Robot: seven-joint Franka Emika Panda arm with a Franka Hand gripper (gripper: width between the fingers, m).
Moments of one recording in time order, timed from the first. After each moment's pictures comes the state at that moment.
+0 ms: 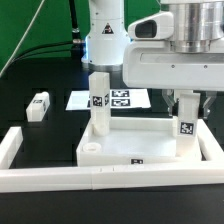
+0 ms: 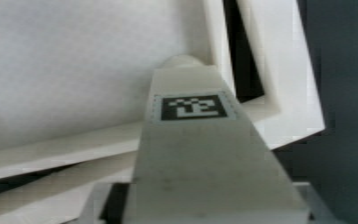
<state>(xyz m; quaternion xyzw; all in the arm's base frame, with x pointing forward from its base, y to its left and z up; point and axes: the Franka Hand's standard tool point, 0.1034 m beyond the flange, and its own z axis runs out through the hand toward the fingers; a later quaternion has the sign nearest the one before) 0.643 0.087 0.101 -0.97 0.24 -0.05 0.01</state>
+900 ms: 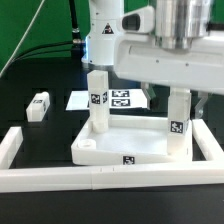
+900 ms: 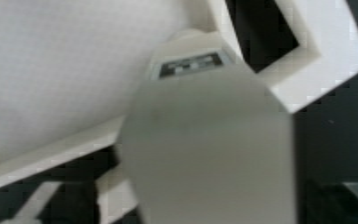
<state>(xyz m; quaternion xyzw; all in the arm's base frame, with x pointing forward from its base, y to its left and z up) 0.649 0.064 0.143 -0.95 0.31 -0.05 0.01</state>
